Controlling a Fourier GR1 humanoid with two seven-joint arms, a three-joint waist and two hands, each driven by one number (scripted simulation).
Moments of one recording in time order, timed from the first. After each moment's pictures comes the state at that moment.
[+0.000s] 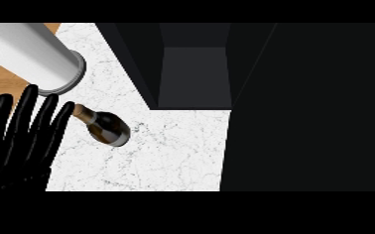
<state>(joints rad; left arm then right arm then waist) 0.11 0.03 -0.17 -2.39 0.25 0.08 0.32 0.00 -0.08 0.14 -2.47 -0.10 0.05 0.51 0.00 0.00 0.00</state>
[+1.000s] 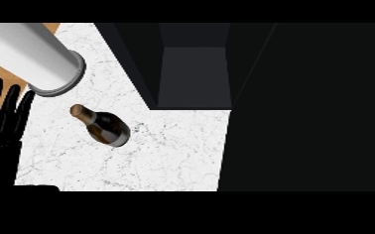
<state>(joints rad) 0.12 0.10 0.20 -2.08 0.41 -0.07 0.11 -0.06 -0.07 0.15 -2.47 -0.08 0.04 0.56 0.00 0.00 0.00</state>
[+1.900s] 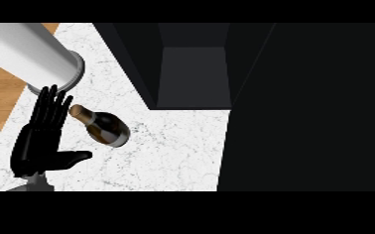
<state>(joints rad) -0.01 0.14 0.26 -1.44 0.32 -0.25 -0.20 -0.11 -0.05 0.14 -2.47 -0.07 0.03 0.59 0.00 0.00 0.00</state>
